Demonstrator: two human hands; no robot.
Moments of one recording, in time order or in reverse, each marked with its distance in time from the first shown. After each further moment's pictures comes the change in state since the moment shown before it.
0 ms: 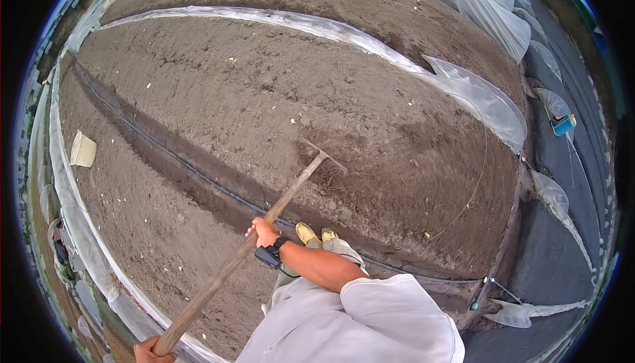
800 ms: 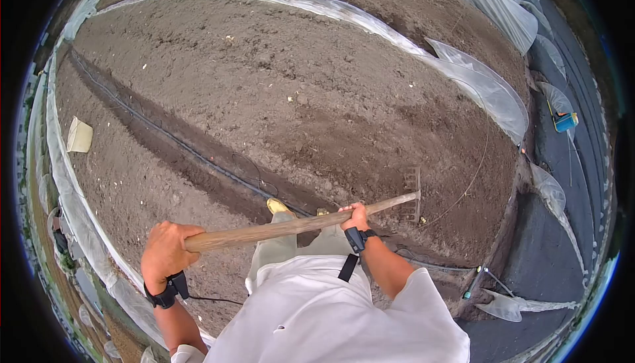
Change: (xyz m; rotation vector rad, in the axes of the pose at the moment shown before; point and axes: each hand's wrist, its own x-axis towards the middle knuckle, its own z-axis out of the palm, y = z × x) left_hand 0.178 0.145 0.055 0.302 -0.116 0.638; right_hand -0.020 -0.162 -0.252 0.499 0.229 -0.216
